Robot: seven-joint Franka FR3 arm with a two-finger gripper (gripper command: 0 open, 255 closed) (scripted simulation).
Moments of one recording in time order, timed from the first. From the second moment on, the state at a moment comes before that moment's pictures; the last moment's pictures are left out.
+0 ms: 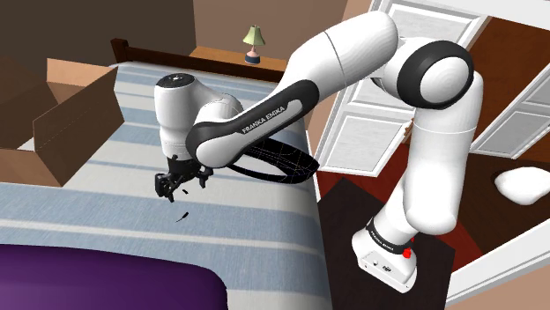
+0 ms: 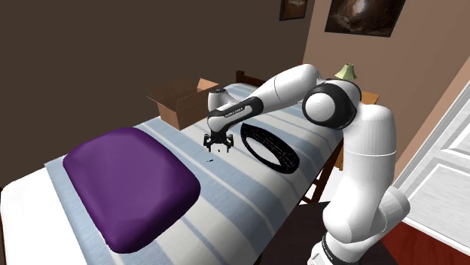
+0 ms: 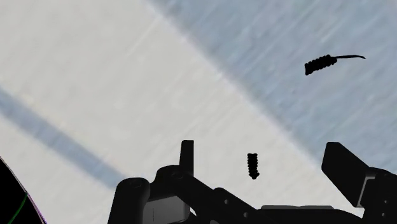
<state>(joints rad) 0.23 0.39 0.47 -1.86 -0.19 2.24 0.89</state>
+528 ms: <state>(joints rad) 0.23 0.39 0.47 -1.86 -0.19 2.24 0.89</state>
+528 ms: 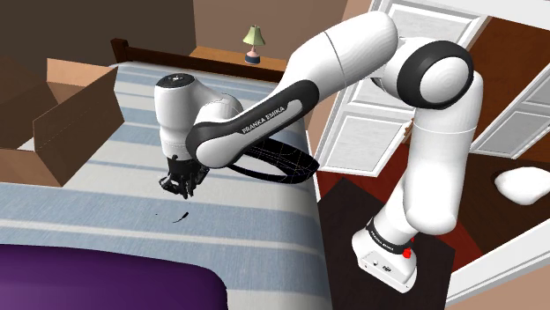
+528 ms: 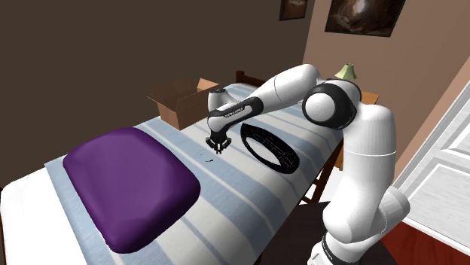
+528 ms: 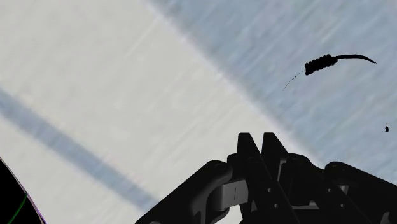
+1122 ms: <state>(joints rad) 0.23 0.38 0.47 -1.85 -0.19 2.22 0.89</state>
